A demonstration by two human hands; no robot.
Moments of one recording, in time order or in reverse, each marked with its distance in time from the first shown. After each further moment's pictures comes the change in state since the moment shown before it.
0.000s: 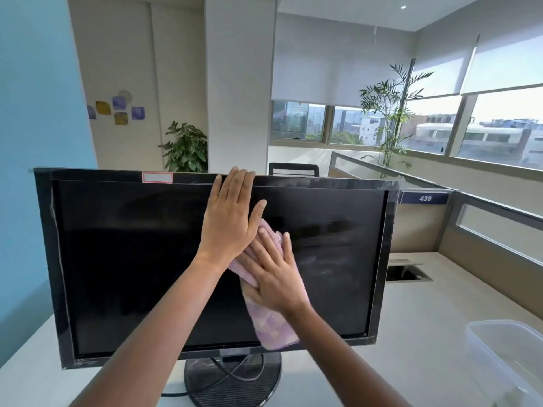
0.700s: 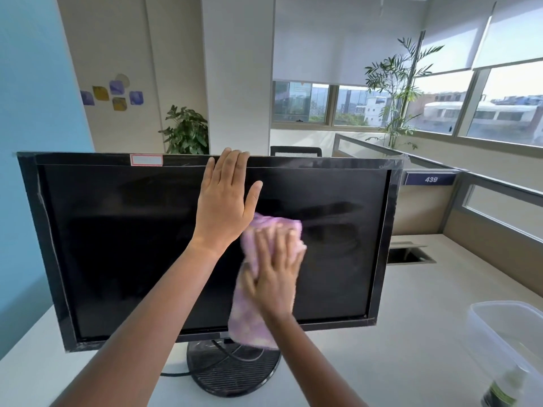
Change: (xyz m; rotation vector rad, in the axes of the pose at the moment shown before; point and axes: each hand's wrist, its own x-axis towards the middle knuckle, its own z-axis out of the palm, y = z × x) left_hand -0.001 0.004 0.002 -0.024 -0.007 -0.049; right_hand -0.021 -0.040 0.005 0.186 0.062 0.539
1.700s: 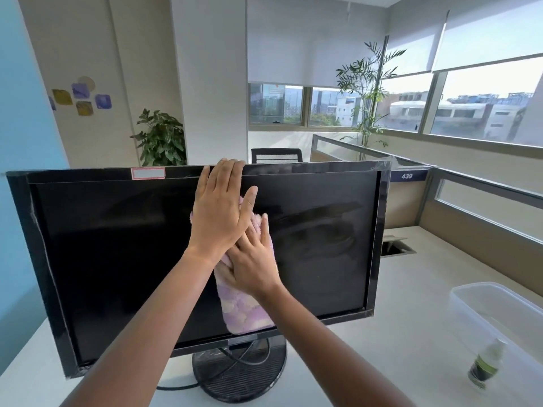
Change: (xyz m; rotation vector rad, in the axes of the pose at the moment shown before) left_hand 0.000 -0.019 -0.010 -0.063 -0.019 0.044; right_hand 0.051 -0.034 -0.003 -0.056 -0.034 -0.348
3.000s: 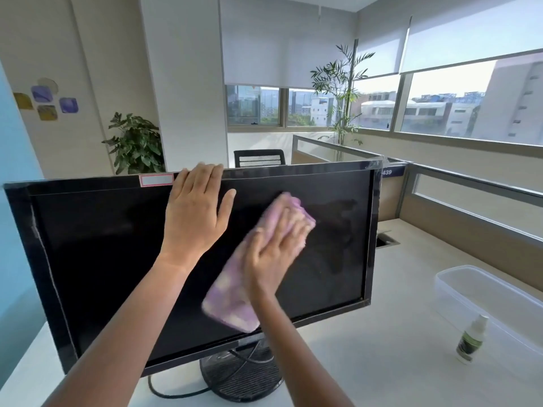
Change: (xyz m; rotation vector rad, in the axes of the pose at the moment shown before) left_hand -0.005 -0.041 -0.026 0.068 -0.005 0.079; right_hand 0.006 -0.030 -0.009 0.416 0.261 0.983
